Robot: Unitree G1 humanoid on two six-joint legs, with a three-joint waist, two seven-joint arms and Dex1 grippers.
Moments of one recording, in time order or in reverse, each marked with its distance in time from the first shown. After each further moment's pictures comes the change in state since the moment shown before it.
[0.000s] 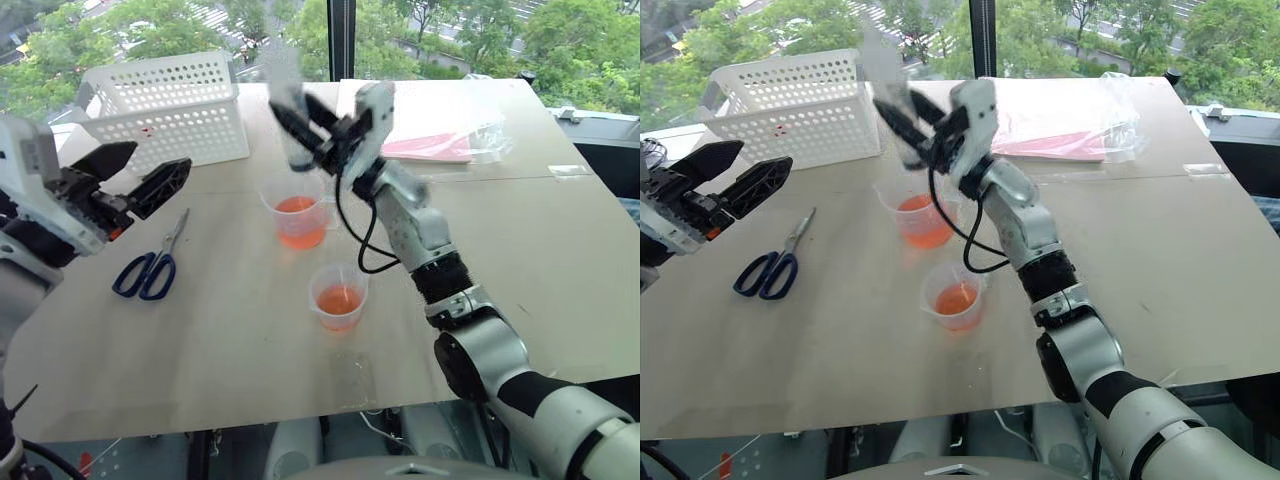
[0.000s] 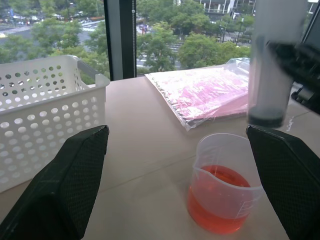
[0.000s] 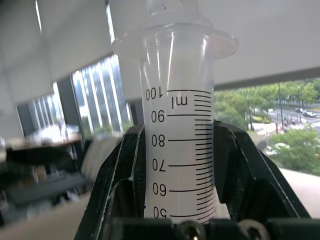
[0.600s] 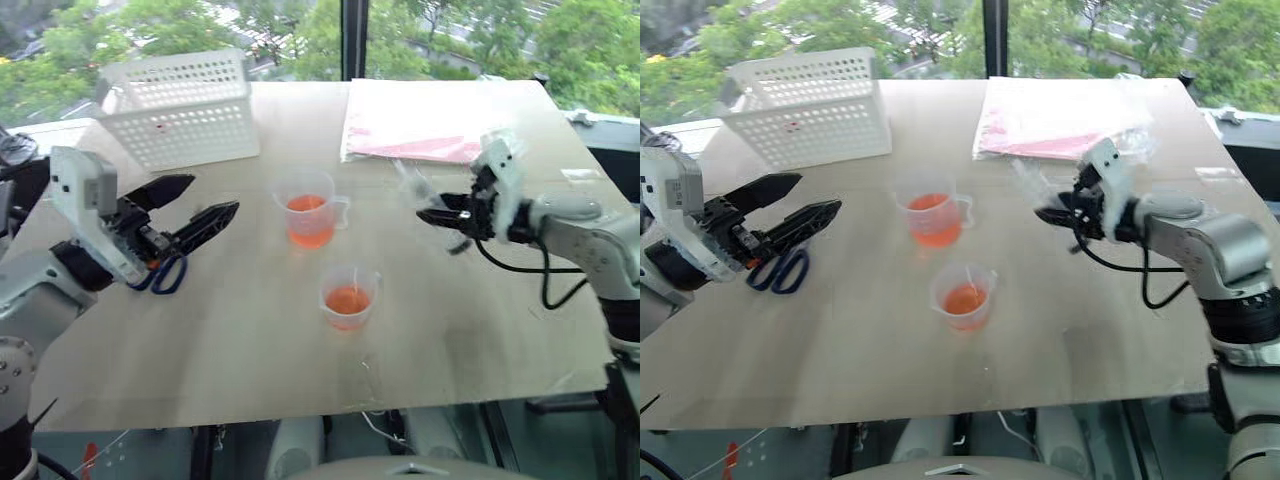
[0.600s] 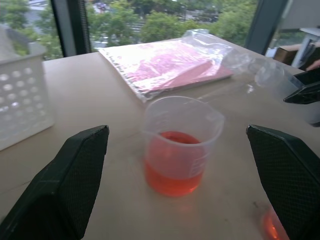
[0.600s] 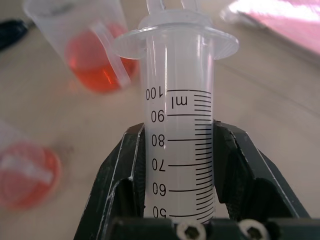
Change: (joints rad) left arm 0.099 -0.019 -0.080 -0.115 0.019 -0.001 -0.200; right arm 0.399 -0.991 0.035 -0.708 0.151 1.043 0.071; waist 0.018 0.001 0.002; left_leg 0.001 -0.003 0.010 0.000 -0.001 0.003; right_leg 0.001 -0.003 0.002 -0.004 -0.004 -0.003
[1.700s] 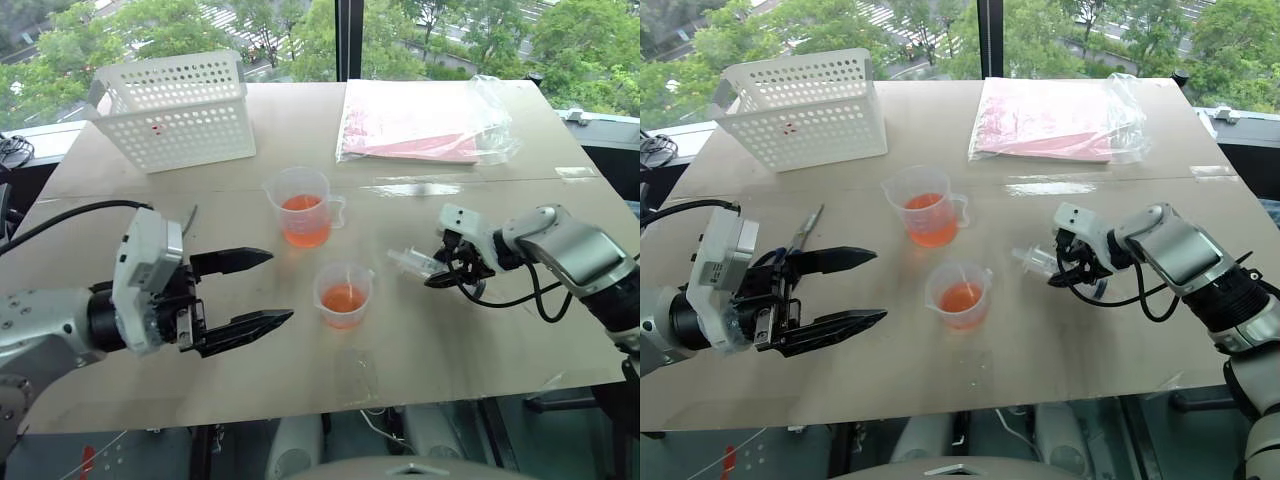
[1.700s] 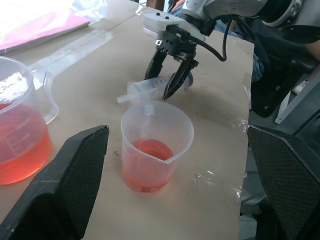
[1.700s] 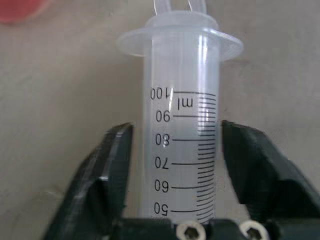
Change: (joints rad) left arm 0.165 0.089 0.014 -0.168 -0.109 0.061 -0.294; right arm -0.199 0.027 0.476 0.273 -0.415 -0.137 0.413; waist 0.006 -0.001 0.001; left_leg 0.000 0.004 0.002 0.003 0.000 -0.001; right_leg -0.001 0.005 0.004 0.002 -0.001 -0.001
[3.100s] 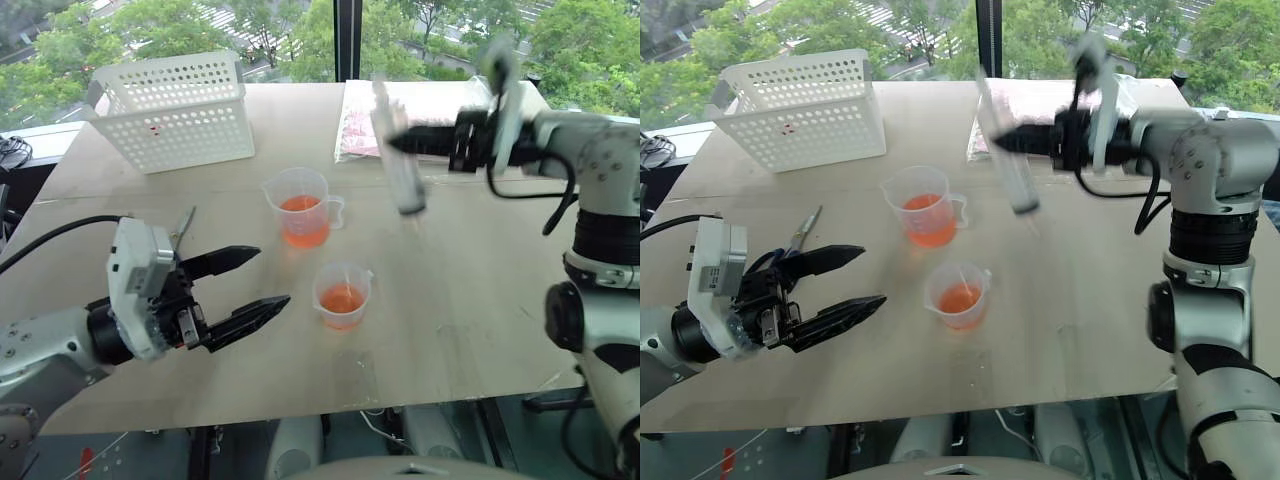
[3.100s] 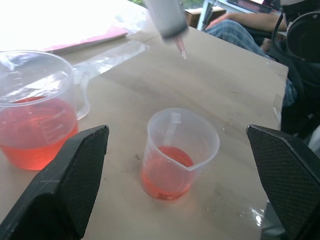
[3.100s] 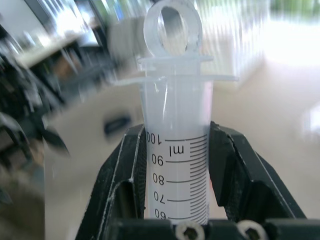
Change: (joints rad) left arm 0.085 -0.097 0.043 -0.042 -0.034 -0.042 0.195; right arm -0.300 0.469 -0.776 0.013 0.305 0.272 -0.215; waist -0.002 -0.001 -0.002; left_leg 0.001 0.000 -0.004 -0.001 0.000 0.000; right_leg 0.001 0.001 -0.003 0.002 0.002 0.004
